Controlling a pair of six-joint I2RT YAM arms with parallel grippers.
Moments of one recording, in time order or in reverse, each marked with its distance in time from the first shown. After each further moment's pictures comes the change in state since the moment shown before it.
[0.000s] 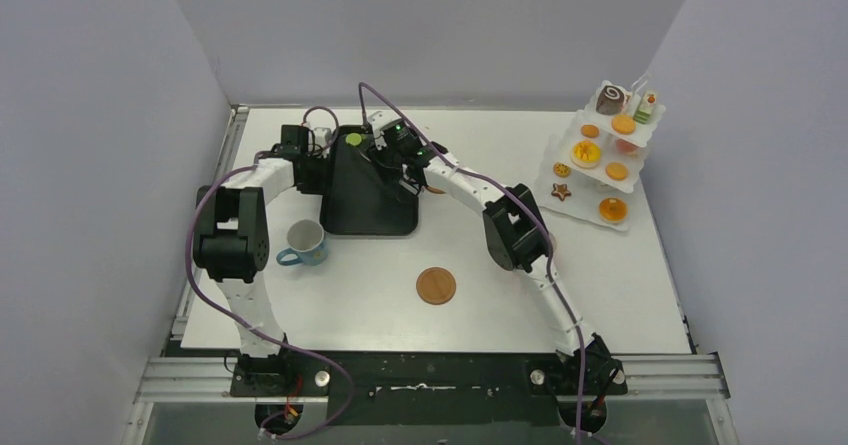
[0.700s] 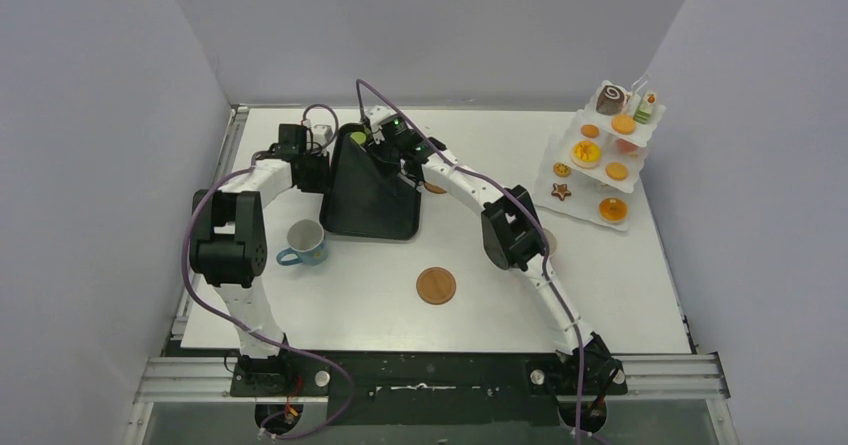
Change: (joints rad) left arm 0.000 -0.040 -0.023 0.012 0.044 0.008; right arm 0.001 0.052 0.118 -0.040 0.029 -0.037
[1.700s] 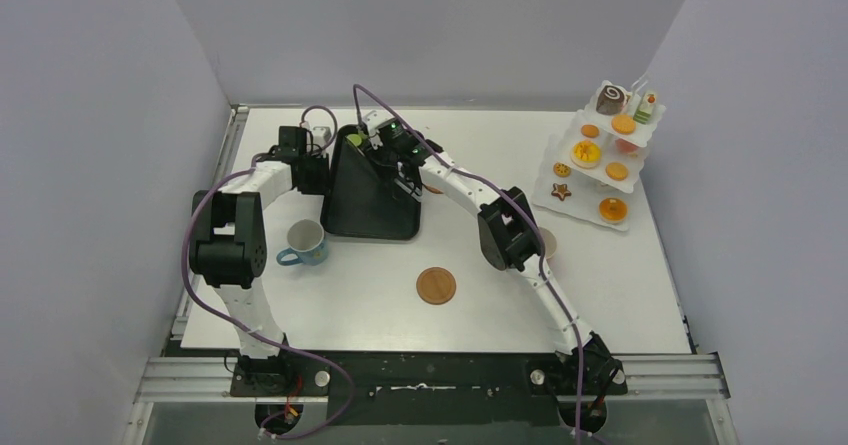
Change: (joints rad) left arm 0.000 -0.010 -0.022 0.015 0.000 -0.023; right arm 0.010 0.042 0.038 -0.038 -0.023 0.000
